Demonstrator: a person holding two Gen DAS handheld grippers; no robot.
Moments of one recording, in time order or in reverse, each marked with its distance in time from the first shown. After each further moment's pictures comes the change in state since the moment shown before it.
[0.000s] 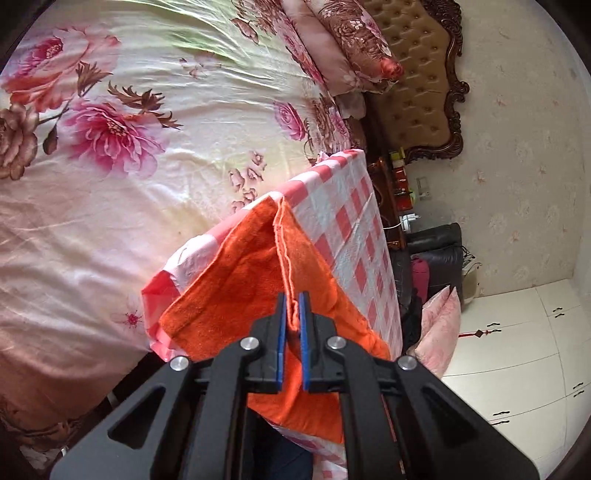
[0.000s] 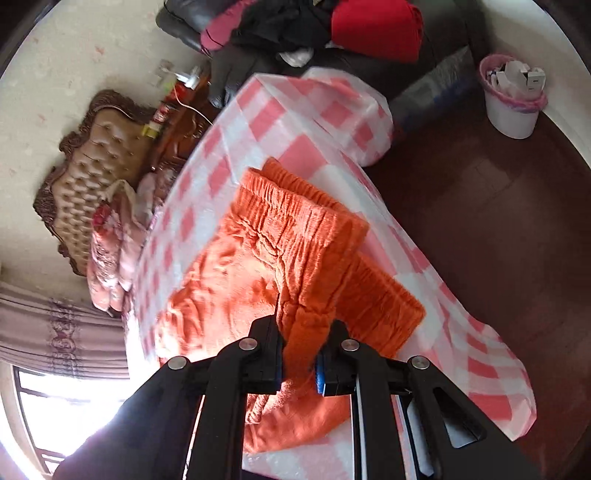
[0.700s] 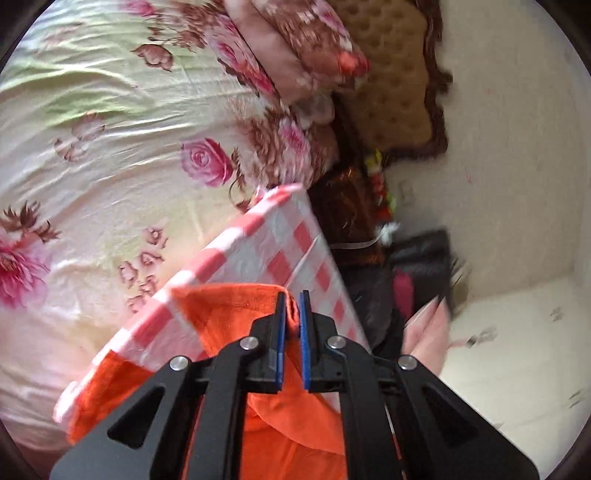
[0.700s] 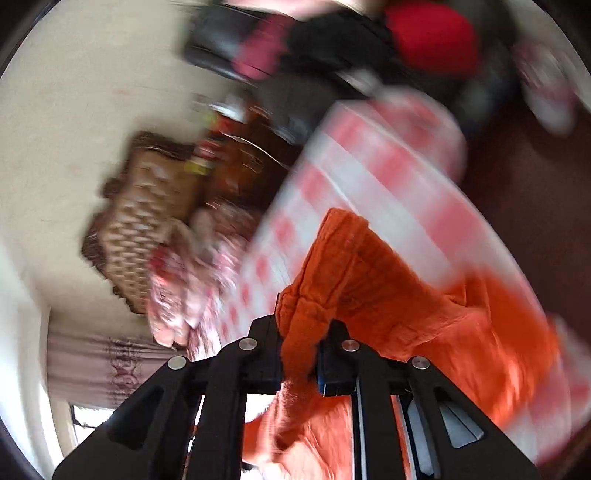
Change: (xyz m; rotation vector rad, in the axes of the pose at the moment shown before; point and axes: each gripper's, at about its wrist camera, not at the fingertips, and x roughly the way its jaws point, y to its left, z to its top) left arm 0.072 -0.159 0.143 0.040 -0.013 -0.065; right arm -0.007 0.139 0.079 0.048 -0.131 0.210
